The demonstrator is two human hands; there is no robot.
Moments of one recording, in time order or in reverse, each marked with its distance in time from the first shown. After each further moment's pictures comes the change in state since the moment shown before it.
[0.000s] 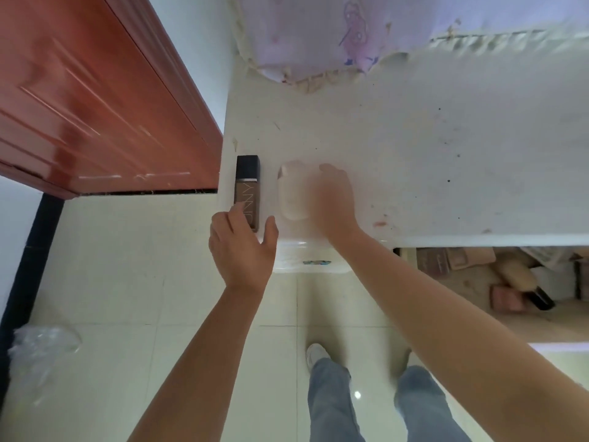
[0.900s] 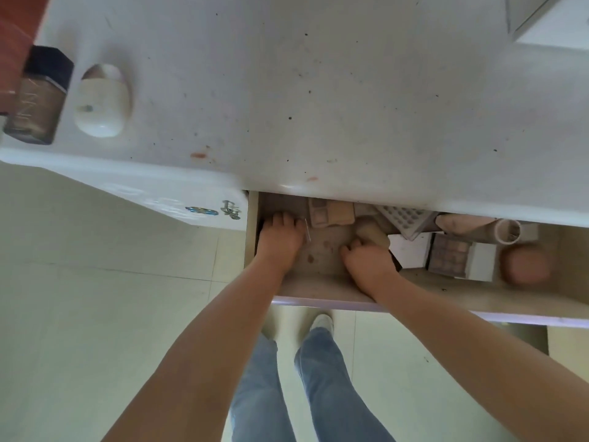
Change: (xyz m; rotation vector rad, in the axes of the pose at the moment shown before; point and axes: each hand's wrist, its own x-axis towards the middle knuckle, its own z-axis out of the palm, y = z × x) left_hand -0.159 0.199 0.169 0.561 -0.694 0.499; right_hand -0.058 0.297 -0.204 -1.155 -0.815 -0.296
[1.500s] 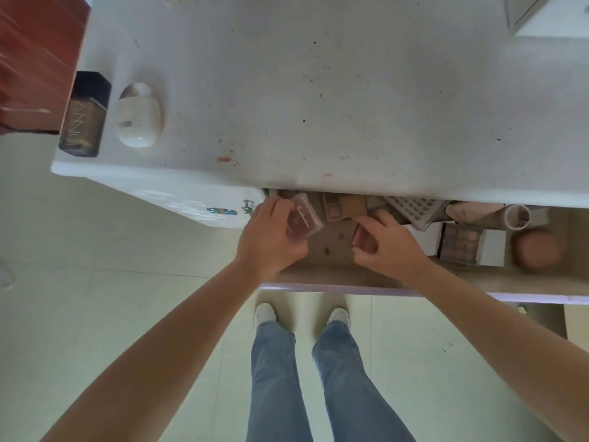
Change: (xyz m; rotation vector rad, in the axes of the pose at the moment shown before) left_hand -0.054 -0.042 -0.047 -0.737 0.274 -0.061; right_hand -0.042 0.003 -0.032 0.664 0.481 -0.003
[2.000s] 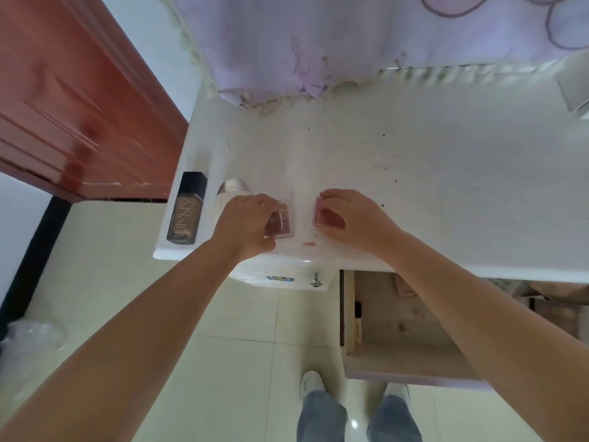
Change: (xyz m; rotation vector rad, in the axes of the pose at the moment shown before) left_hand 0.096 -0.104 -0.151 0.504 -0.121 0.113; right_hand 0.168 -0.142 -0.024 -0.002 0.095 -0.318
